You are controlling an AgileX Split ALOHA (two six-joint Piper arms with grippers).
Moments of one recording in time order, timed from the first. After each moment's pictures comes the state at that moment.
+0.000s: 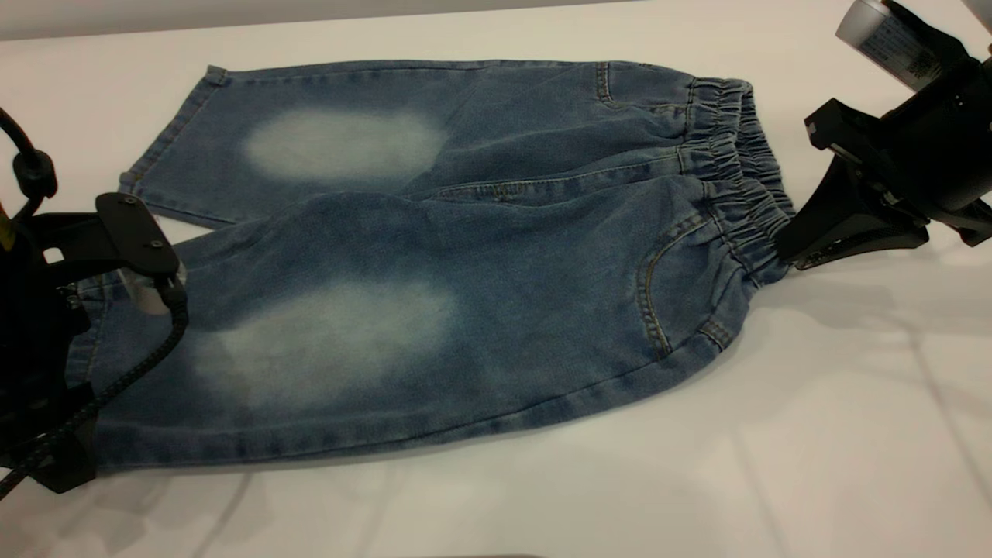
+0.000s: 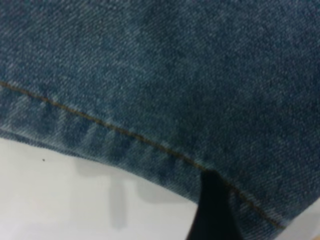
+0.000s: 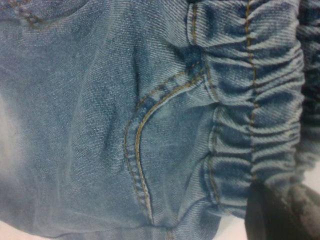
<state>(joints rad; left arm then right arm) -0.24 1.89 -0.61 0.19 0.35 0.49 0.04 2.08 -0.84 1.29 0.69 -1.09</state>
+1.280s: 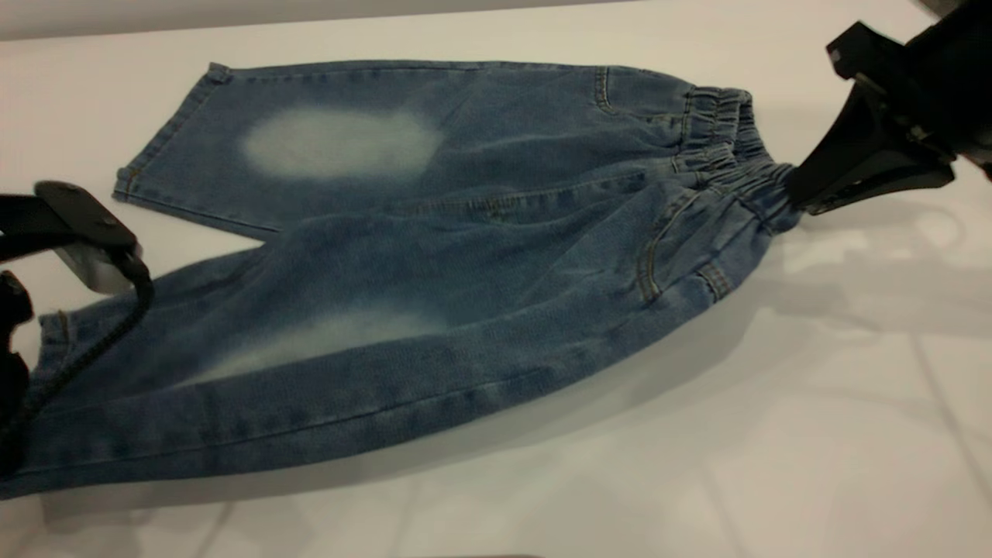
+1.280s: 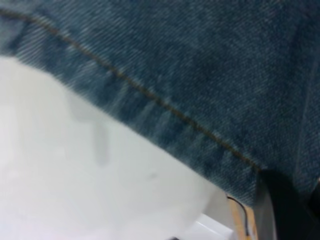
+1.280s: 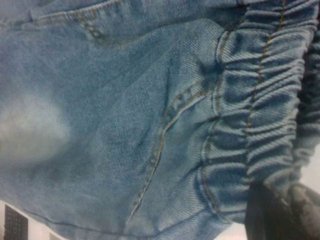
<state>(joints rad) -0.24 1.76 -0.62 0.13 0.60 0.38 0.04 1.92 -0.83 1.16 0.75 -0.97</state>
